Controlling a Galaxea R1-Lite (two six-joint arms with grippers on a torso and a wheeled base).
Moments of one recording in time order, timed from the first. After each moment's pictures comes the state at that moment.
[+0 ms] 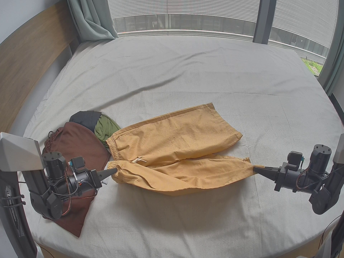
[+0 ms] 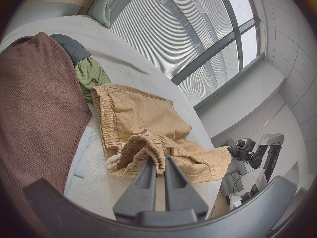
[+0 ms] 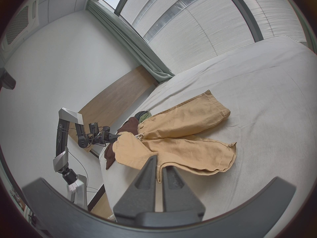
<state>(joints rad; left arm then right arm) -0.04 2.23 -0.38 -1.55 -0.71 -0.46 0.07 2.01 -0.22 -1.54 0.80 0.24</state>
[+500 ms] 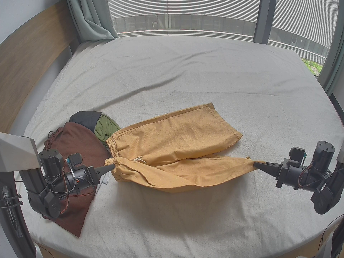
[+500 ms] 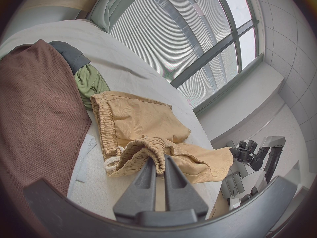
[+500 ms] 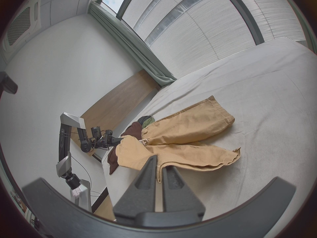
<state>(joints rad) -0.04 2.19 -0.38 -1.55 -0.70 -0.47 0.09 1.95 -0.22 -1.54 0.78 0.29</state>
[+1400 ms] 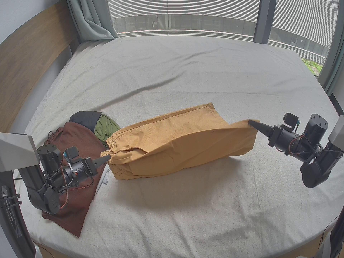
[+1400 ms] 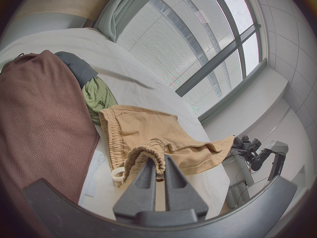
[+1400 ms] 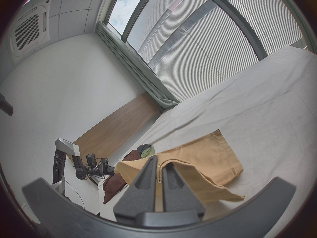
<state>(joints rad) -0.02 2.19 -0.44 -1.55 -0.63 -0.52 0.10 2.04 -0.62 -1.54 0.73 0.49</state>
